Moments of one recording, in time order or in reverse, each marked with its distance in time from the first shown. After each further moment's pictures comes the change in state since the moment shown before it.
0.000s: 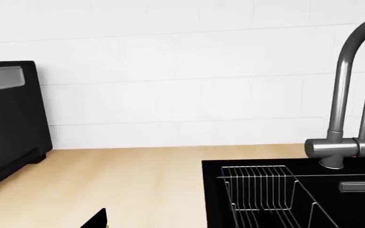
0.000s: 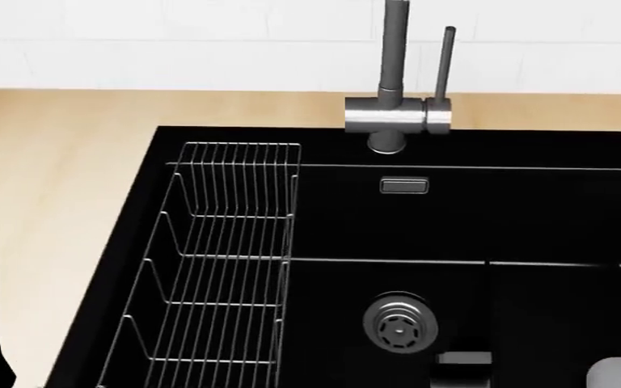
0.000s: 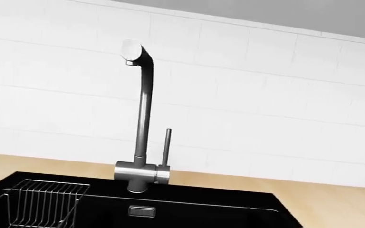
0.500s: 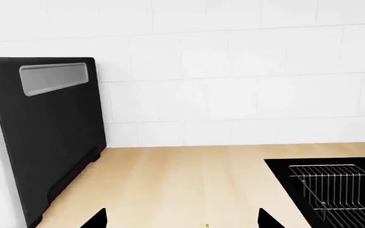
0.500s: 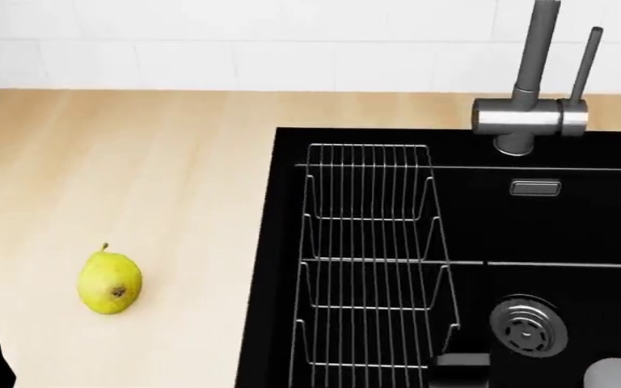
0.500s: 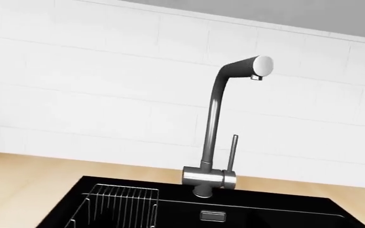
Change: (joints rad) left arm 0.002 -0.008 0.004 0.000 -0.010 0.012 -0.007; right arm -0.001 0.004 -0.008 0.003 -0.004 -0.006 -0.002
